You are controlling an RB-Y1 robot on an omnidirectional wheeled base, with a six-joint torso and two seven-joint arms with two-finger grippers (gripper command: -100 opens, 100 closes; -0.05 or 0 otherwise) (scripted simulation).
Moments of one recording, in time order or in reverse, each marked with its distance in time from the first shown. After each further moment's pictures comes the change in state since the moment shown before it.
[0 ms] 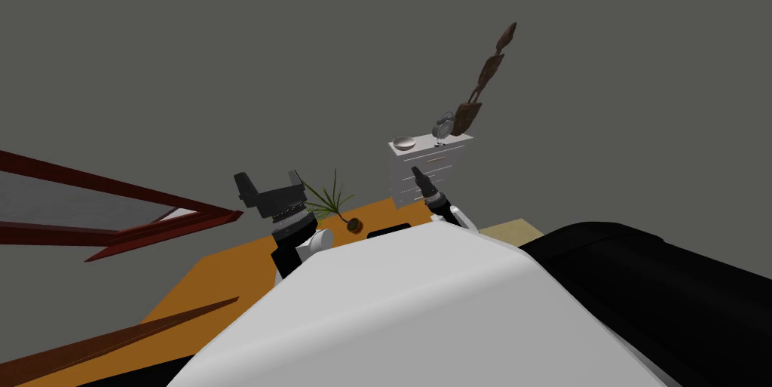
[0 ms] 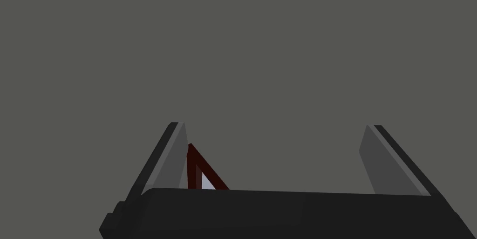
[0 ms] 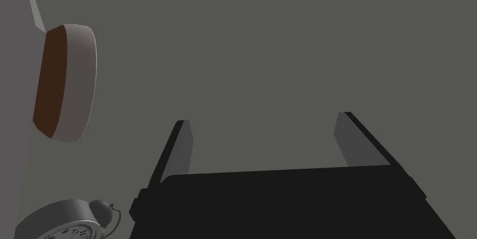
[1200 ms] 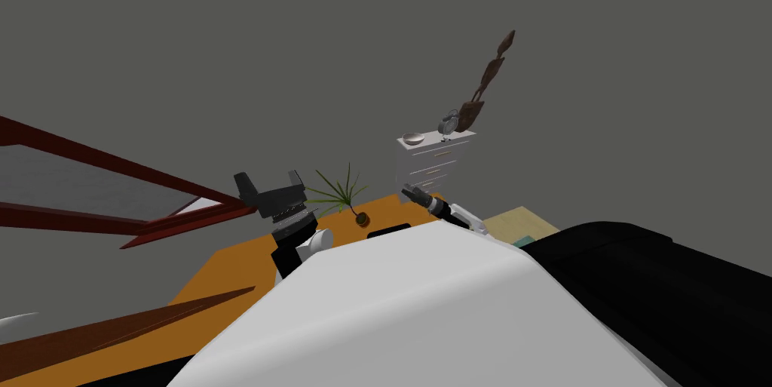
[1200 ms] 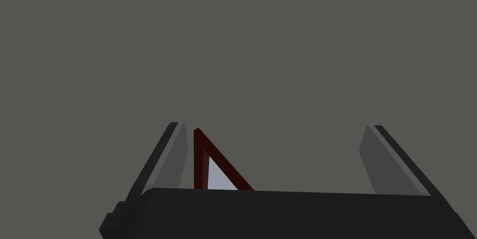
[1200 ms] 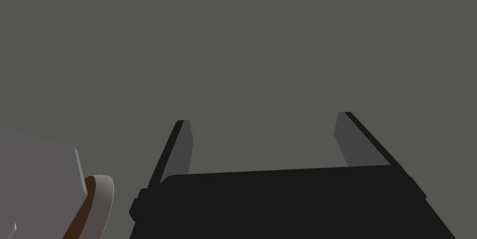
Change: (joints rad) left arm 0.000 0.000 0.000 0.000 0.000 0.000 0.000; right arm -0.081 -0.323 0.121 0.213 0.163 -0.088 -0.061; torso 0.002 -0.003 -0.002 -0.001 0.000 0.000
